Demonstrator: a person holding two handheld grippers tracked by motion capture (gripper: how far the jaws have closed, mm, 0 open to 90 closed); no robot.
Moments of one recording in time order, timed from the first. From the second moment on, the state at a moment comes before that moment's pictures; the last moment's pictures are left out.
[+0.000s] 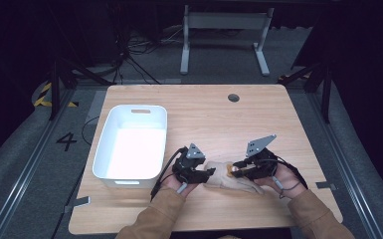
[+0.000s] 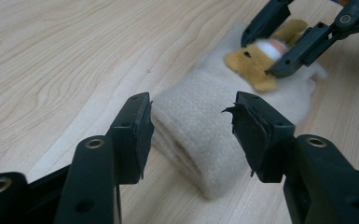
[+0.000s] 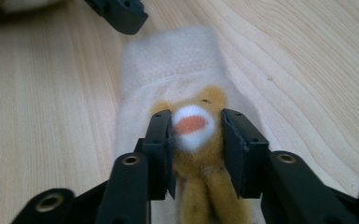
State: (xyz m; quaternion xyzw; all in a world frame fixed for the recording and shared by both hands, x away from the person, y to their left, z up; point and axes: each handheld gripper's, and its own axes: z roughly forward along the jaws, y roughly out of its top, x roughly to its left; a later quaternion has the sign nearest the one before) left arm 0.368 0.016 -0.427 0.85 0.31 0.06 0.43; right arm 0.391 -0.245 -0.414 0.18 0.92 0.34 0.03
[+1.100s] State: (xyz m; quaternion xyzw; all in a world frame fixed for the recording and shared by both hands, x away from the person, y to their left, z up) left arm 0.371 0.003 -0.417 0.86 0.25 0.03 0.44; right arm 0.387 -0.295 -0.379 0.26 0.86 0.43 0.11
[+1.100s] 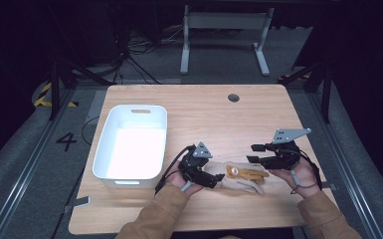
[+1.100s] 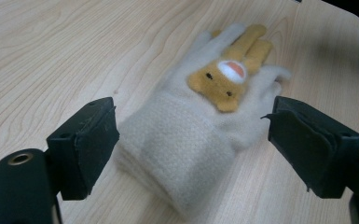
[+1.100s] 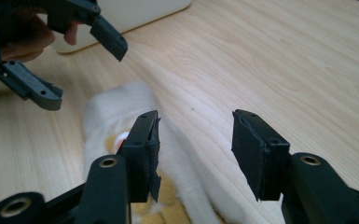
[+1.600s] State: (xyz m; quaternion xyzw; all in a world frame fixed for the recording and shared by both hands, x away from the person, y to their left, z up) left arm 0.372 -0.002 -0.418 0.87 0.25 0.04 0.43; right arm 0.394 -0.328 -0.378 0.35 0.82 0.43 0.16
